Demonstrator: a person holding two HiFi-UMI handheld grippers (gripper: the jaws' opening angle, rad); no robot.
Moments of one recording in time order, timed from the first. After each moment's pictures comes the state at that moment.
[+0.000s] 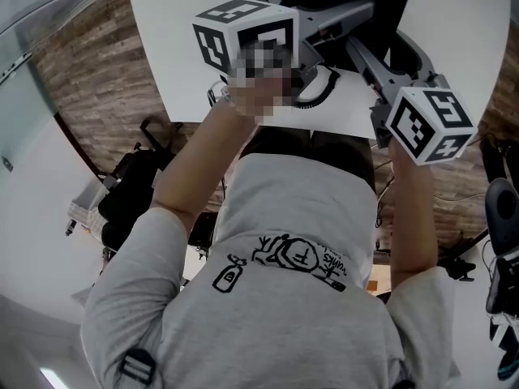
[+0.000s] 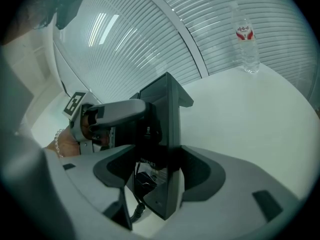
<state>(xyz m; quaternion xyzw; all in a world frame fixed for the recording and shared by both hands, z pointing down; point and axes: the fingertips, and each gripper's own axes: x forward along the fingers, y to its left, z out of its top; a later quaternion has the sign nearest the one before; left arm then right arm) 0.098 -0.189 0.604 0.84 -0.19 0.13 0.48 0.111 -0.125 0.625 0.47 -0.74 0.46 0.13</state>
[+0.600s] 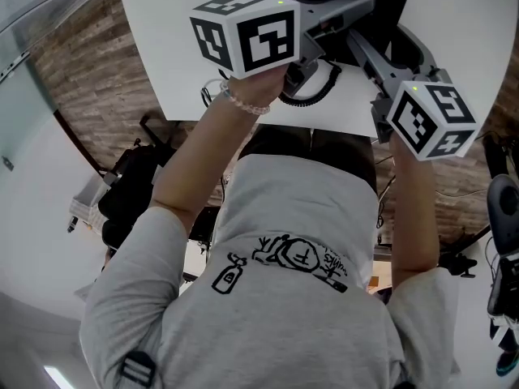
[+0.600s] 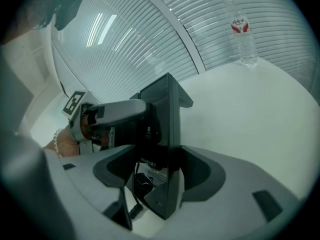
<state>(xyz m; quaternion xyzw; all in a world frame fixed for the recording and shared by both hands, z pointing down) 0.093 -0.182 0.621 0.84 -0.20 0.14 0.48 0.106 -0.118 0.642 0.47 -0.74 0.46 0.13</state>
